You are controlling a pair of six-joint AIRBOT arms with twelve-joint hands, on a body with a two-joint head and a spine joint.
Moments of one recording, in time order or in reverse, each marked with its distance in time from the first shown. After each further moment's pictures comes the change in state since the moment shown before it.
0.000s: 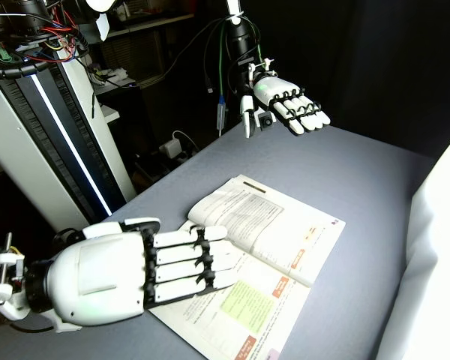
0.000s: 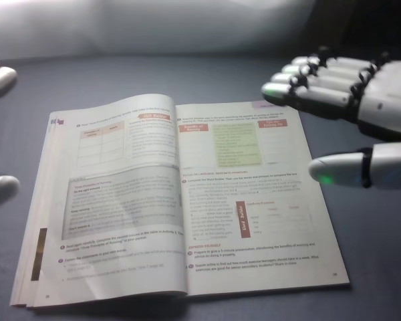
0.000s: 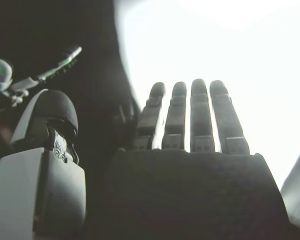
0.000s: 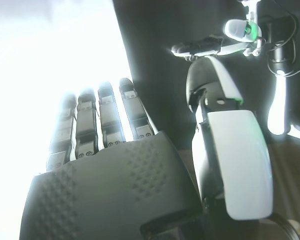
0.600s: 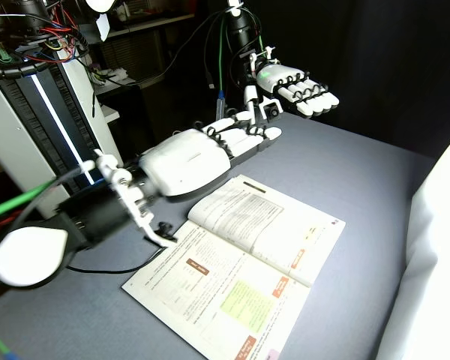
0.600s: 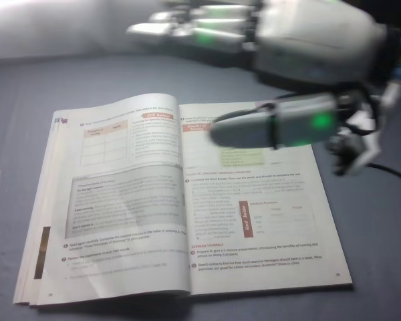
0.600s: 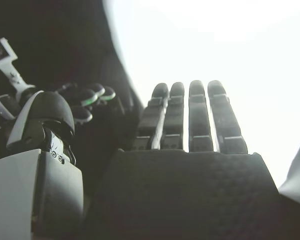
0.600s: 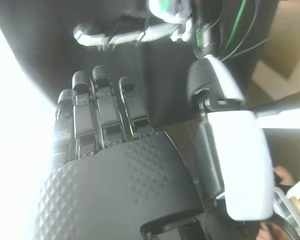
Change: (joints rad) left arm 0.041 0.071 -0.043 -0.058 -0.068 0.051; right arm 0.298 -0.197 0.114 -0.288 0.080 0.108
